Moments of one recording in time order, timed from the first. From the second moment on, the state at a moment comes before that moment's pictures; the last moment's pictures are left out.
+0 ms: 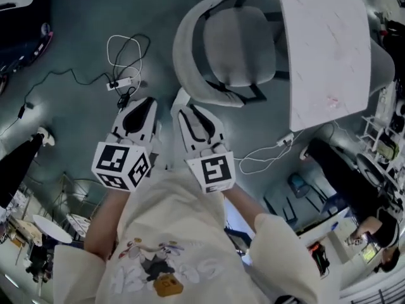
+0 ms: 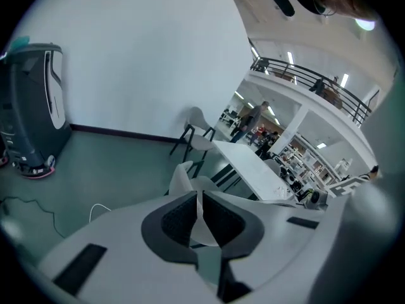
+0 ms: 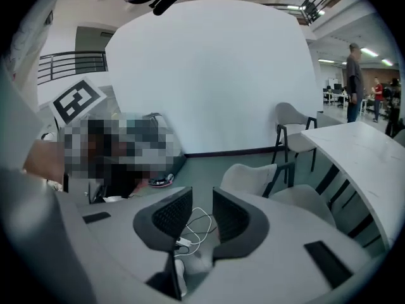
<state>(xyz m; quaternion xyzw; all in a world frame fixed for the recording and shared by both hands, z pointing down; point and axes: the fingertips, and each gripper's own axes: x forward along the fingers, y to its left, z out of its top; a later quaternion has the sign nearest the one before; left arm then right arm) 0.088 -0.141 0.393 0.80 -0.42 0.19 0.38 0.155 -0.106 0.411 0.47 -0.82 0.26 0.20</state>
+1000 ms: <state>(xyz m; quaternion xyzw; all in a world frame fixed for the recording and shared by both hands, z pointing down) 0.074 -0.139 0.495 0.75 -0.48 0.18 0.41 0.156 -0.164 0.550 0.47 -0.79 0.27 0.29</state>
